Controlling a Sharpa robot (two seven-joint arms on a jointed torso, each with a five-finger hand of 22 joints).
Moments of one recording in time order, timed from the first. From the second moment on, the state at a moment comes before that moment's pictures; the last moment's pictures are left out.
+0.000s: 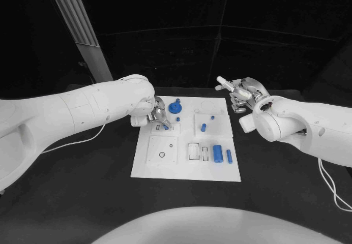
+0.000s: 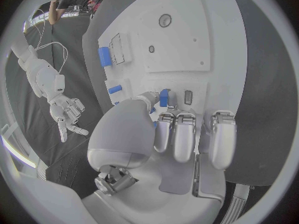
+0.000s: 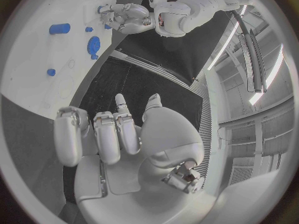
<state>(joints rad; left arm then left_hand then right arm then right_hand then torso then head) 1.34 -0.40 -0.23 1.03 -0.80 0.34 -0.58 1.31 -0.01 0.31 0.19 0.48 0.70 0.09 0.64 0.86 1.47 0.01 1.57 1.31 1.46 -0.04 1.57 1.31 0.01 1.46 0.08 1.57 1.31 1.19 -0.85 -0.07 1.54 -0.42 -0.52 0.08 1.13 0.20 -0.27 0.29 0.06 0.75 0.20 0.28 0.11 1.47 0.12 1.57 1.31 1.47 0.06 1.57 1.31 0.02 1.47 0.17 1.45 1.31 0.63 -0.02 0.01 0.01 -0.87</state>
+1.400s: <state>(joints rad) 1.34 -0.41 -0.23 1.05 -0.89 0.33 -0.55 1.31 -0.02 0.31 0.19 0.48 0.69 0.09 0.66 0.86 1.47 0.01 1.57 1.31 1.46 -0.04 1.57 1.31 0.01 1.46 0.08 1.57 1.31 1.19 -0.85 -0.07 1.53 -0.42 -0.52 0.08 1.13 0.20 -0.27 0.29 0.06 0.75 0.20 0.28 0.11 1.47 0.12 1.57 1.31 1.47 0.06 1.57 1.31 0.02 1.47 0.17 1.45 1.31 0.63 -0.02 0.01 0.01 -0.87</state>
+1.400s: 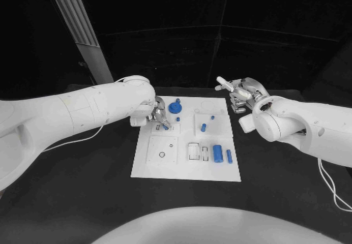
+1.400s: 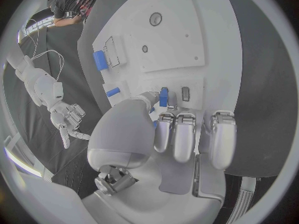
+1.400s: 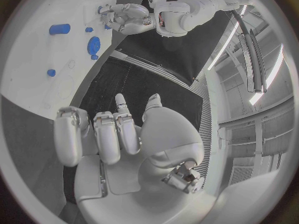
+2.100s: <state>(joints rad) 1.34 -0.41 -0.23 1.04 -0.89 0.33 -0.55 1.31 -0.01 0.31 0.19 0.48 0.69 0.09 0.66 0.86 1.47 0.01 1.57 1.31 1.46 -0.04 1.57 1.31 0.01 1.46 0.08 1.57 1.31 1.19 -0.85 -0.07 1.53 -0.42 -0.52 0.08 1.13 0.20 -0.27 0.29 0.06 0.75 0.20 0.28 0.11 1.47 0.12 1.57 1.31 1.47 0.06 1.57 1.31 0.02 1.47 0.17 1.45 1.31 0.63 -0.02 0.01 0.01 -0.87</state>
